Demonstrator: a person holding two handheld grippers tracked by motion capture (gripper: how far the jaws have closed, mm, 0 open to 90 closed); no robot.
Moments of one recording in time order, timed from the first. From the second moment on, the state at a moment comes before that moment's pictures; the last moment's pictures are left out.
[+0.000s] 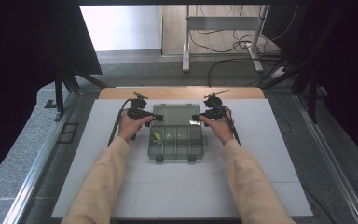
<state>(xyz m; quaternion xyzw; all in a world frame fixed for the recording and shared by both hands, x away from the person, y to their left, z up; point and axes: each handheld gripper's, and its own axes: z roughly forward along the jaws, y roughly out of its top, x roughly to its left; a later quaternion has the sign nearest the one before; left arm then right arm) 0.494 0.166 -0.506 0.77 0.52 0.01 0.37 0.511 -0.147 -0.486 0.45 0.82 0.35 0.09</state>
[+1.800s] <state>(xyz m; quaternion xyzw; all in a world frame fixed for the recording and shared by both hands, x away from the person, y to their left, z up) 0.504 0.157 -0.526 0.76 0.54 -0.05 0.35 0.527 -0.129 -0.515 0.48 0.81 0.32 0.03</state>
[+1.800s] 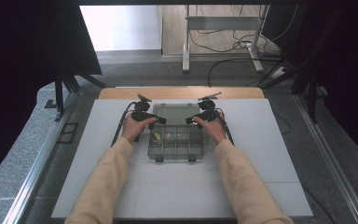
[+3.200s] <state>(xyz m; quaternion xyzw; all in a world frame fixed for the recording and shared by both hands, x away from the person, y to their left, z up) 0.495 0.158 -0.507 0.75 0.53 -0.03 0.39 0.517 -0.135 -0.491 0.47 0.80 0.37 0.05</state>
